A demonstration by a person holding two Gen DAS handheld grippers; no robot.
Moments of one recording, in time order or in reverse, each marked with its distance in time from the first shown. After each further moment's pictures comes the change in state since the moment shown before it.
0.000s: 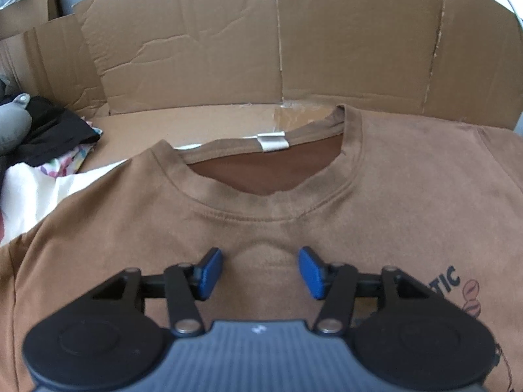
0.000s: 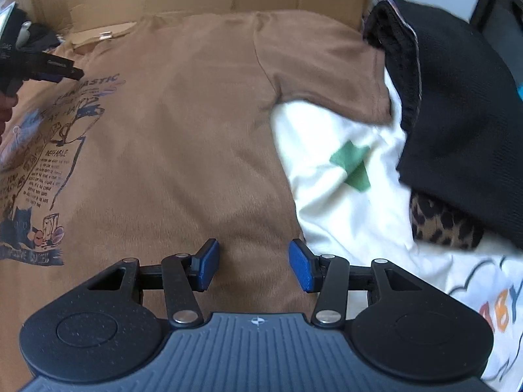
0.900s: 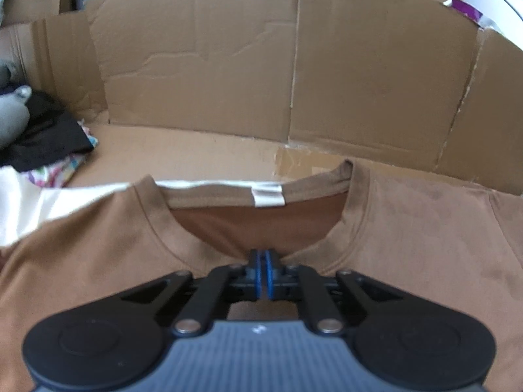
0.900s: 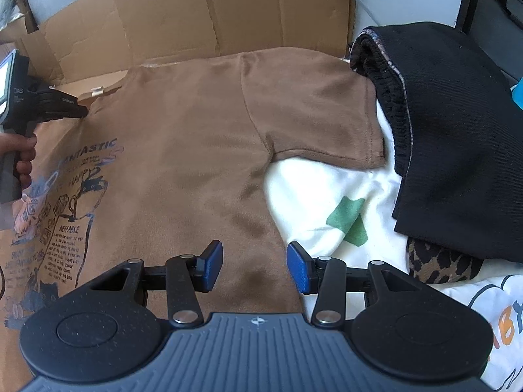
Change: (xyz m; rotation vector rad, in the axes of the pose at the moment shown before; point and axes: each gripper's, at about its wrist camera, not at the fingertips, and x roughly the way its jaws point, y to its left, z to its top) left arm 0.012 -0.009 0.038 -0.127 -0.091 0.001; right arm -0.014 -0.011 0.037 0.102 -0.088 0.042
